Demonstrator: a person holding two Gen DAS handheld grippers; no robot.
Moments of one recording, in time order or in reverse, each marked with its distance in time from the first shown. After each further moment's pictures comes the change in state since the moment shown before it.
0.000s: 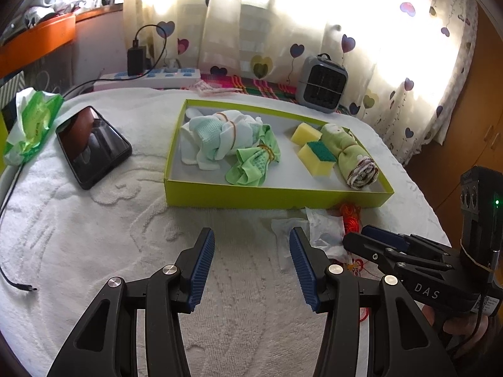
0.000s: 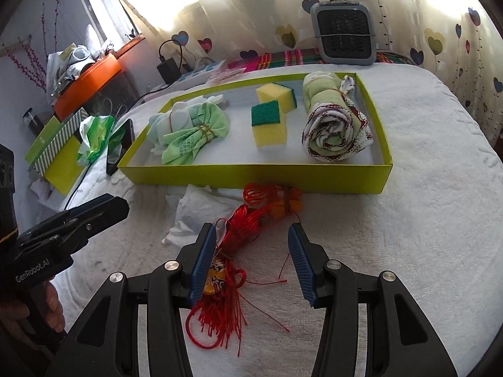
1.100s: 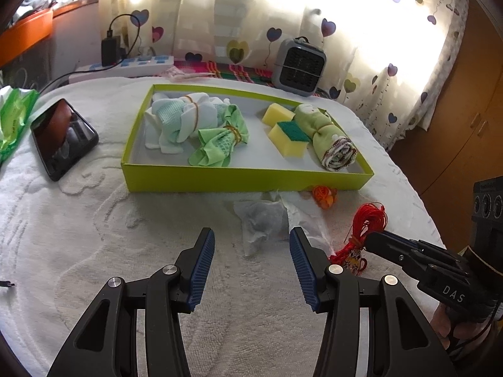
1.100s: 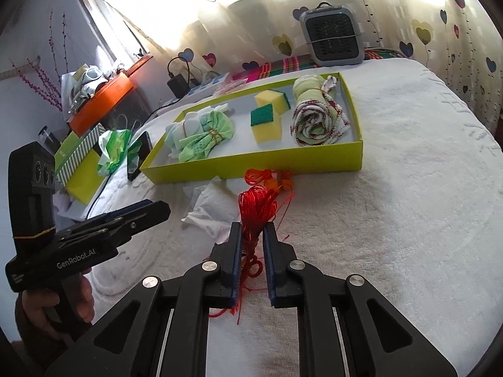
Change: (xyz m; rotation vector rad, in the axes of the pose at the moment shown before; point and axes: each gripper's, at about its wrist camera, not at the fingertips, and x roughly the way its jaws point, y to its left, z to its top) left arm 0.010 -0.020 -0.007 0.034 0.061 -0.083; right arm -0.040 -0.017 -0.022 0.066 -0.060 0.074
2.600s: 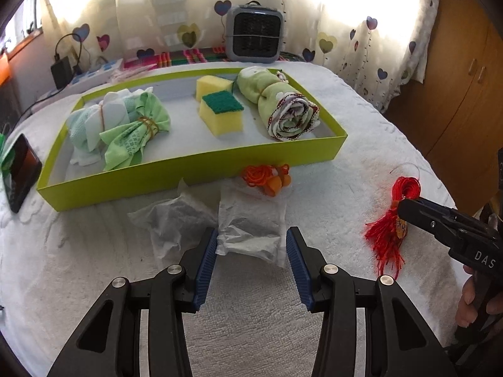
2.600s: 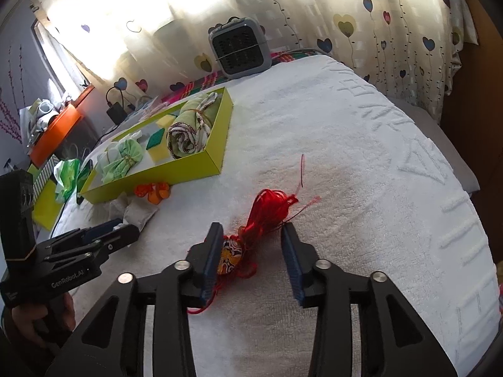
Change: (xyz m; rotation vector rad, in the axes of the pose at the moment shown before) left arm 0.050 -0.075 -0.002 0.170 0.093 0.058; right arm -0.040 -0.083 -0.006 0.114 -0.047 -0.188
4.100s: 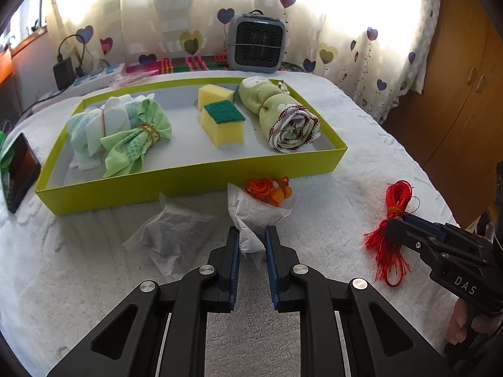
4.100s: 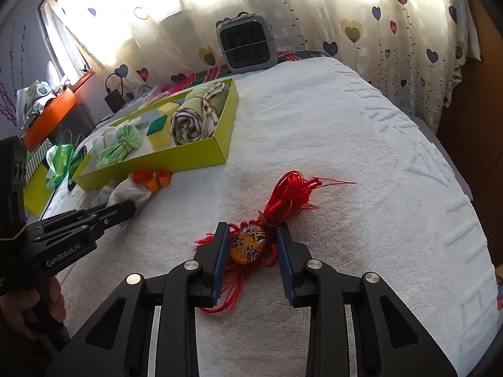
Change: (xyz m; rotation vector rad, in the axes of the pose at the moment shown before) left arm -0.003 0.005 0.001 -0.023 -0.050 -0.019; right arm 0.008 0.016 -0.006 -0.063 0.000 -0.051
